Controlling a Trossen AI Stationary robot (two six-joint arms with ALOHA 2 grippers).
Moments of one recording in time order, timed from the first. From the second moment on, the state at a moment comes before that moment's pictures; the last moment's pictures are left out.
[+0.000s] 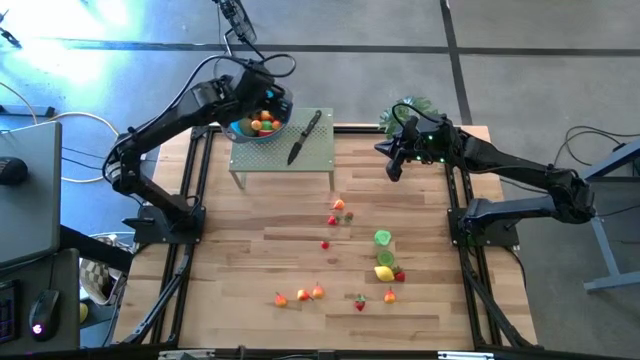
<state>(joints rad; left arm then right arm) 0.53 1.47 1.74 -0.95 -0.52 -0.37 -0.48 1.06 0.91 -0.31 -0.06 0.03</state>
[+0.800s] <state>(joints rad) 0.04 1.52 1.62 -0.74 -0.59 -0.50 -0.48 1.06 0.91 -0.40 -0.32 0.08</state>
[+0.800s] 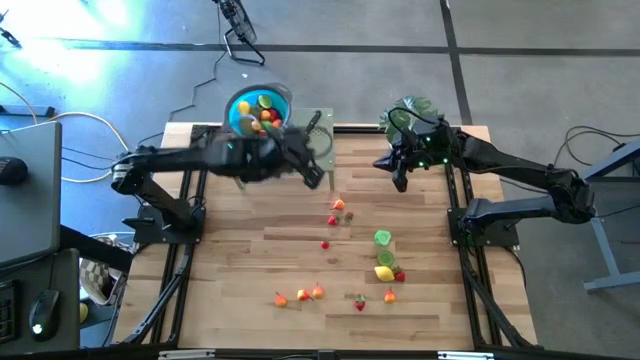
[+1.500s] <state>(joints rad) -0.16 1.52 1.13 -0.14 -0.44 -0.58 -0.31 1.06 0.91 -0.39 -0.21 0.14</state>
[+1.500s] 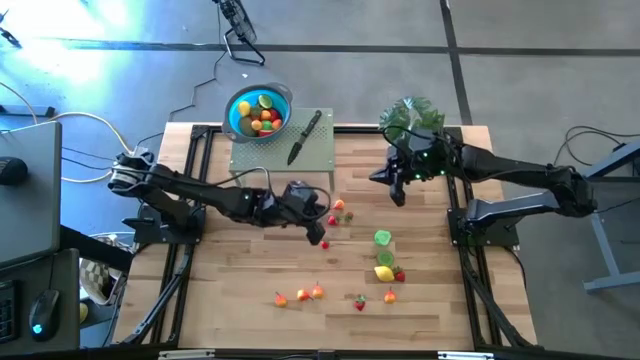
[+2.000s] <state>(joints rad) -0.16 1.53 1.13 -0.34 -0.44 -0.93 -0.24 1.06 0.91 -0.32 -0.07 0.27</state>
